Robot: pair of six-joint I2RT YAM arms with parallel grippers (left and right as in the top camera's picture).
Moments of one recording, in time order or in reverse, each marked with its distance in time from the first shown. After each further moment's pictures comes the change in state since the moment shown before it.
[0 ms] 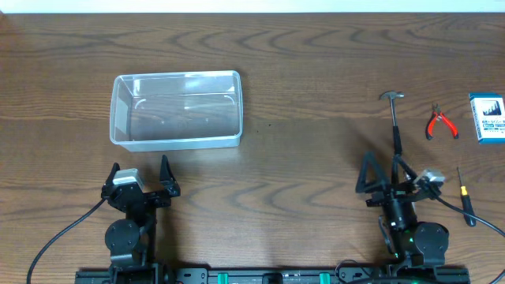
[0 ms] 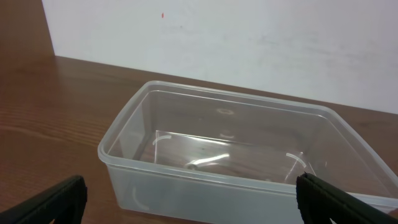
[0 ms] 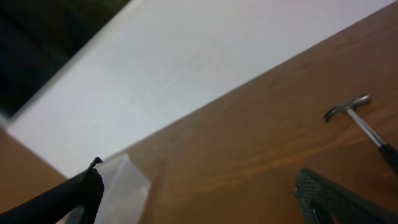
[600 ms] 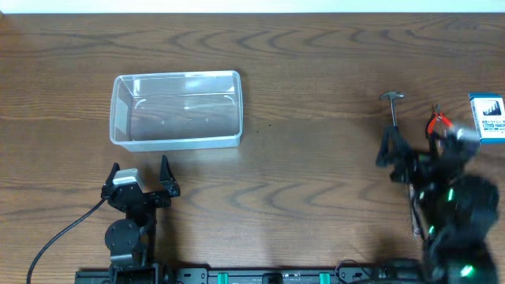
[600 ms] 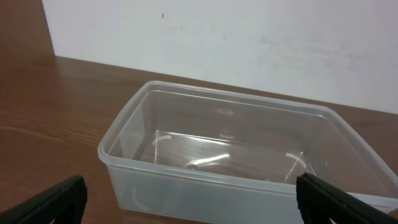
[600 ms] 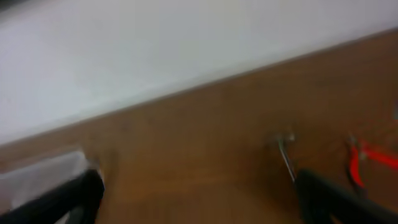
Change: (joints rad) left arm 0.000 0.000 0.000 0.000 0.000 0.000; right arm 0.000 0.627 0.796 -0.550 0.114 -0.289
